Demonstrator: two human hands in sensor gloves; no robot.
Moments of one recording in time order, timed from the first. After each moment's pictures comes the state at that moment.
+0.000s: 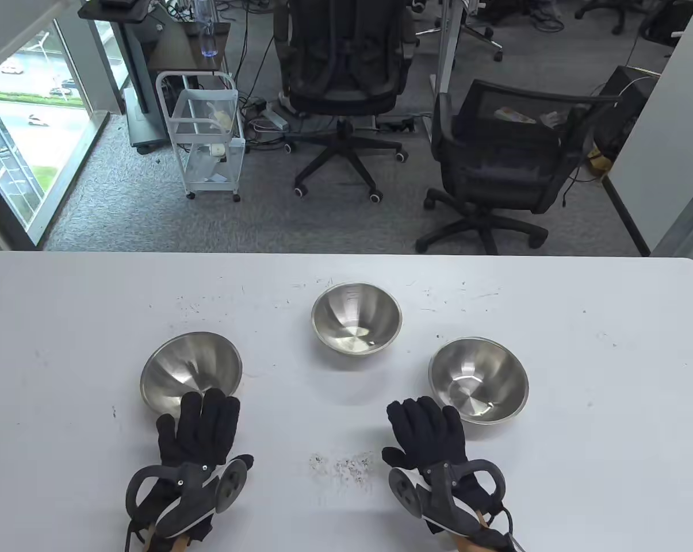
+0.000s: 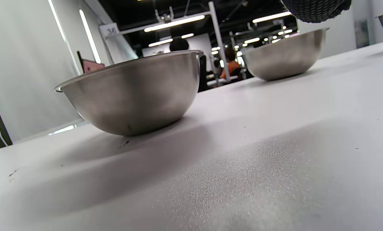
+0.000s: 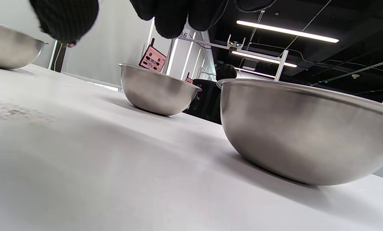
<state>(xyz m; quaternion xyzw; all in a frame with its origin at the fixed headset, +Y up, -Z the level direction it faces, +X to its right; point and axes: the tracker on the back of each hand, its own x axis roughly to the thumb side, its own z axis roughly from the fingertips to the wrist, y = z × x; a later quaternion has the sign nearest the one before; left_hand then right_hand) -0.226 -0.748 -0.262 0.05 -0.07 -0.13 0.99 0.110 -0.743 -0.265 -0.13 0.13 -0.98 0.10</state>
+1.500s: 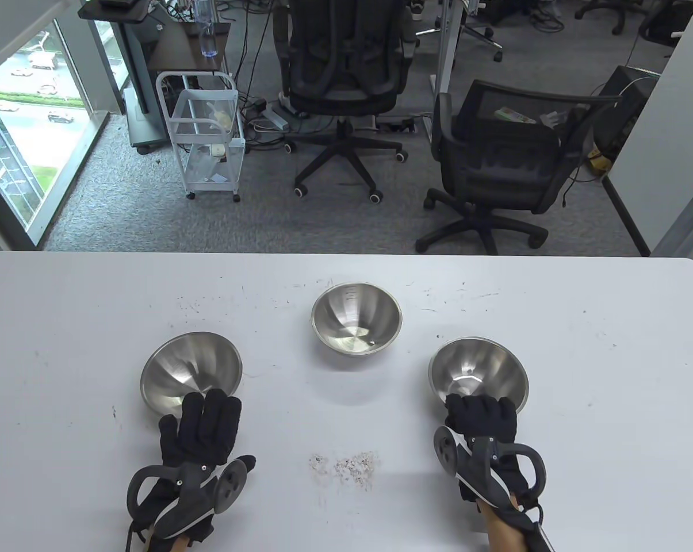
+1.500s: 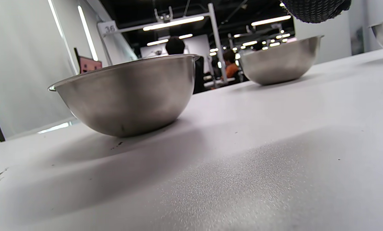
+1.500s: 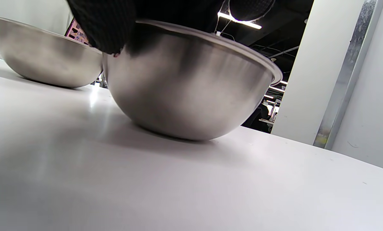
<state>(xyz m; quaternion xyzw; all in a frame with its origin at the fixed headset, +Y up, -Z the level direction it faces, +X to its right) -0.226 -0.749 -0.260 0.05 -0.07 -0.11 0.99 0.173 -0.747 -0.303 0.03 0.11 -0.99 0.11</state>
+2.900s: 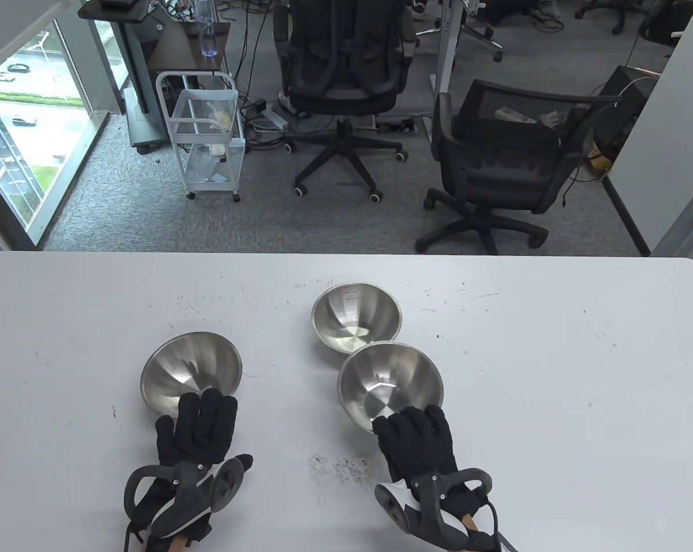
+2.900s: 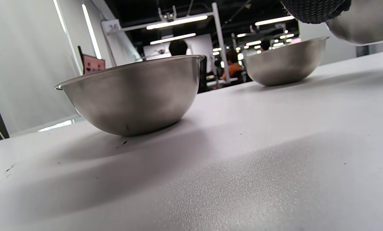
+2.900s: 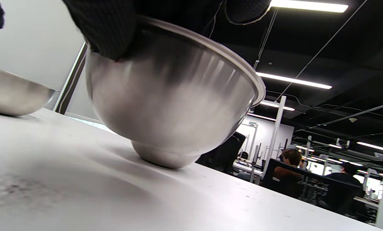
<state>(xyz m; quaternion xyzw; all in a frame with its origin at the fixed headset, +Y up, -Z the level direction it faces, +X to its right) -0.231 -0.746 -0.260 0.05 -0.07 -0.10 0.99 0.083 -0.730 -0.249 -0.16 0.24 -0.95 0.08</state>
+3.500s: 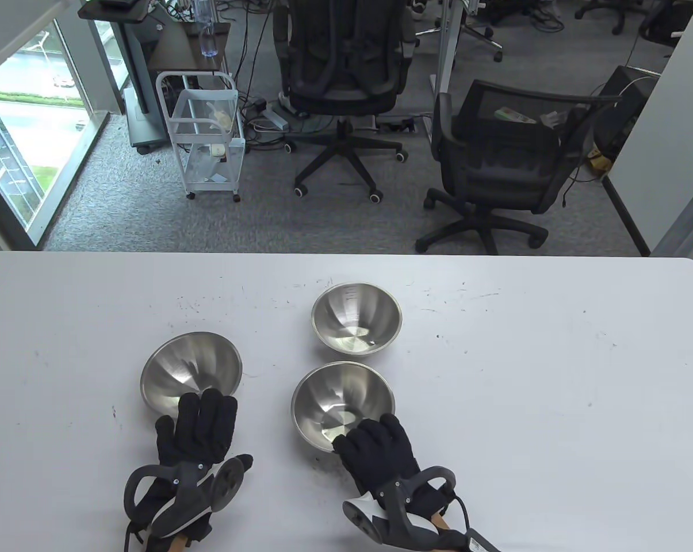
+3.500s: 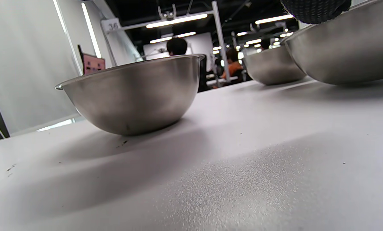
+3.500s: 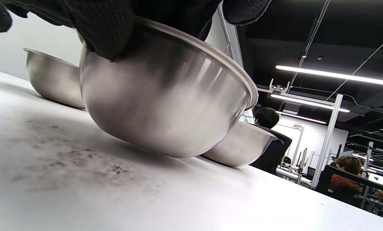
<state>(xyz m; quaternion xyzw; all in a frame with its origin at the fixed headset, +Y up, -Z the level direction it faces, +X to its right) -0.230 -0.745 -0.260 0.04 -0.07 -0.11 0.99 0.045 -0.753 -0.248 -0.25 0.23 -0.94 0.09</state>
